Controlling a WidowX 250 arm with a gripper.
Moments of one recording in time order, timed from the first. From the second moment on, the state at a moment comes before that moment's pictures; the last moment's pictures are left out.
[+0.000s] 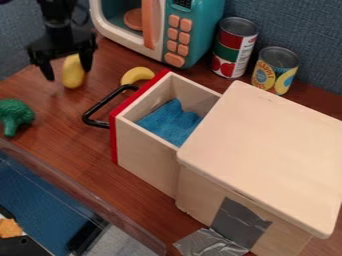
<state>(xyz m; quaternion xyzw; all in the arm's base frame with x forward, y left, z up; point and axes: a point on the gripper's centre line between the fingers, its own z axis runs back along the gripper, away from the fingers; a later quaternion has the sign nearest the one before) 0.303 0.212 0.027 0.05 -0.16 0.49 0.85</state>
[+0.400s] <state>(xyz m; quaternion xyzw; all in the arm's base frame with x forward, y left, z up) 0.302 0.213 0.007 0.05 -0.14 0.43 0.89</state>
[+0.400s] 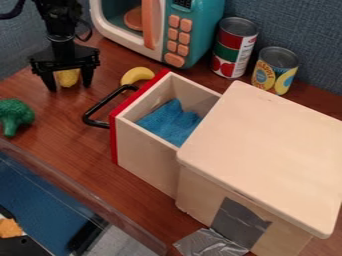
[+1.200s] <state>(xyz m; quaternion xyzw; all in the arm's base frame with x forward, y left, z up) 0.308 0.163 0.096 -0.06 -0.22 0.32 0.92</state>
